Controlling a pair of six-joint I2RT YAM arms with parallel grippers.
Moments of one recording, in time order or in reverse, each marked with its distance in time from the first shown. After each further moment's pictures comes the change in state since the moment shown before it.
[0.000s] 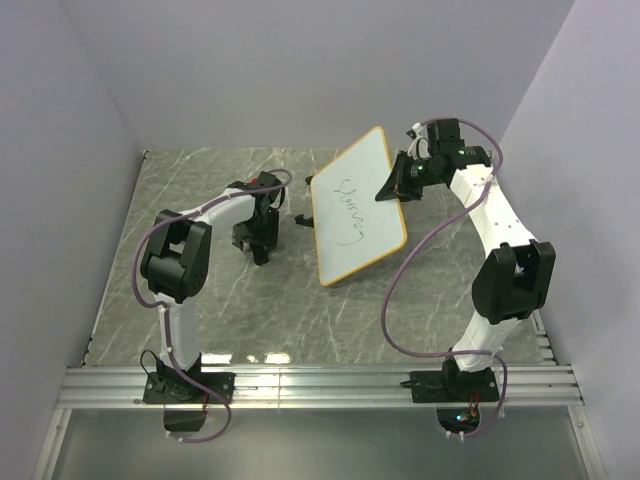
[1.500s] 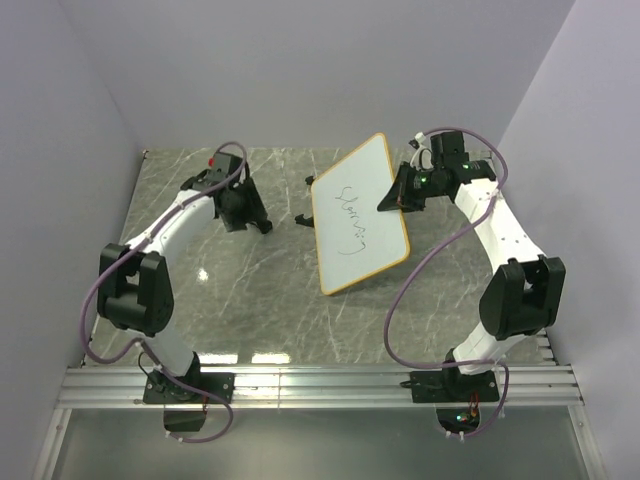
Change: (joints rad) left arm 0.148 -0.333 -0.146 0.144 0.287 -0.282; right arm 0.000 -0.114 -0.159 0.064 -0.007 -0.012
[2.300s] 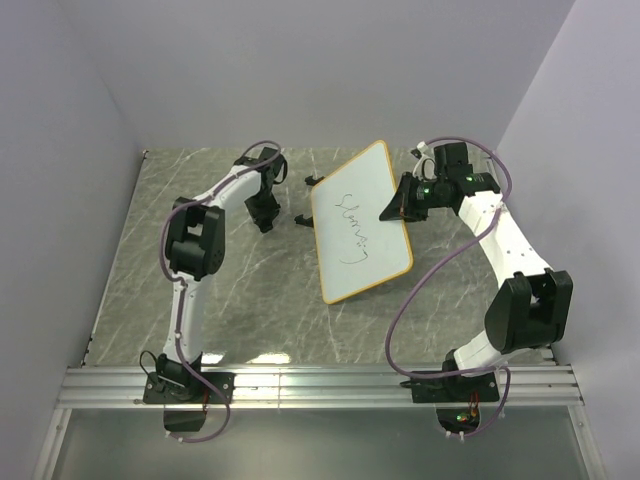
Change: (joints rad) left arm -0.097 0.632 0.629 -0.313 -0.320 -0.169; right arm 0.000 -0.093 -0.125 0.035 -0.013 -0.020
